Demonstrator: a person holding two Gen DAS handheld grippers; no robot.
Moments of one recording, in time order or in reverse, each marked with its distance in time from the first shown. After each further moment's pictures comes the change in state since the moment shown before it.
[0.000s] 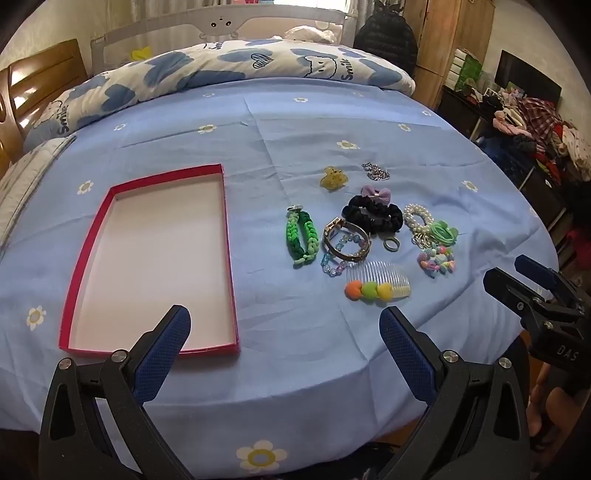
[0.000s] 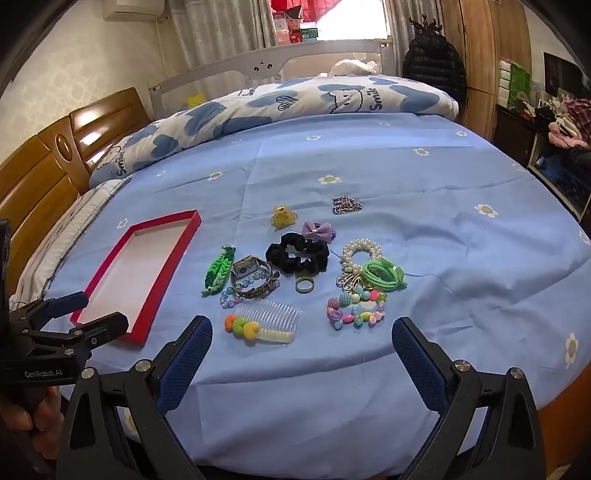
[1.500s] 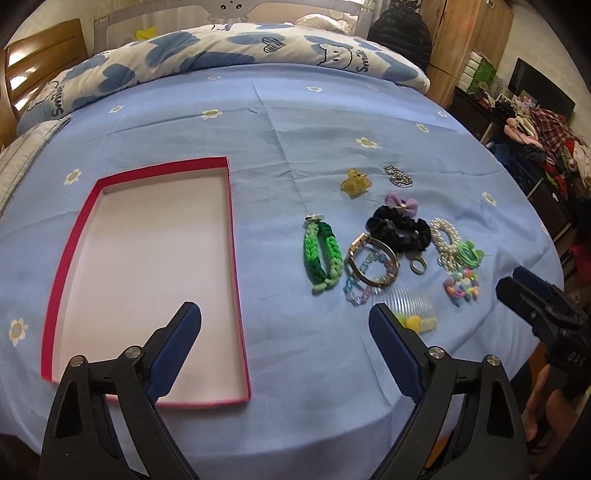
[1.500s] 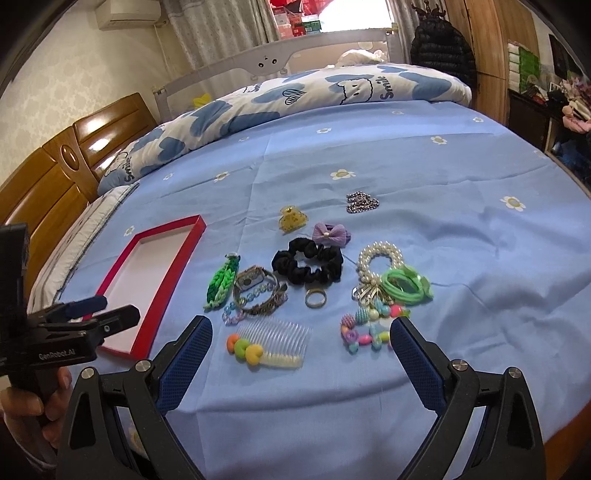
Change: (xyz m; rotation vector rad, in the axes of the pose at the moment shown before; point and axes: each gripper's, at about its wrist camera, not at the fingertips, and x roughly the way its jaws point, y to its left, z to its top) left arm 0.058 0.024 0.031 -0.048 0.131 0.000; right arm 0.039 -0.011 0.018 0.041 0.024 0.091
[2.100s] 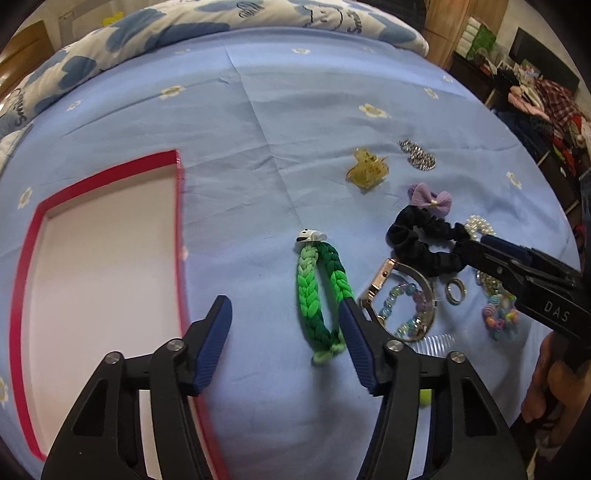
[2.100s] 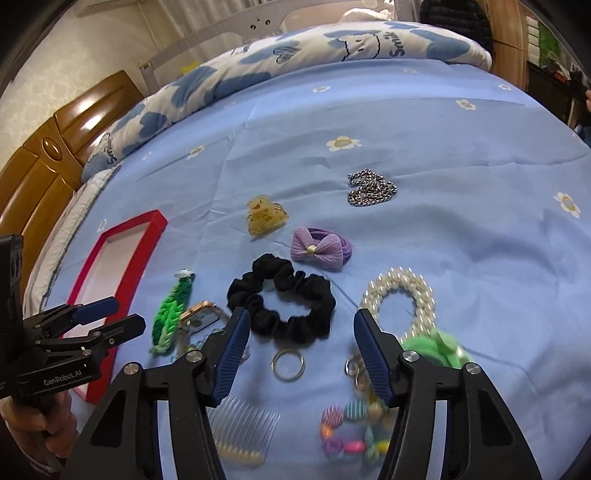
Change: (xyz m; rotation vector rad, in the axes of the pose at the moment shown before) left arm 0.089 -0.018 0.049 0.062 0.080 -0.052; right arm 0.112 -0.031 0.046 0.004 0.169 0.029
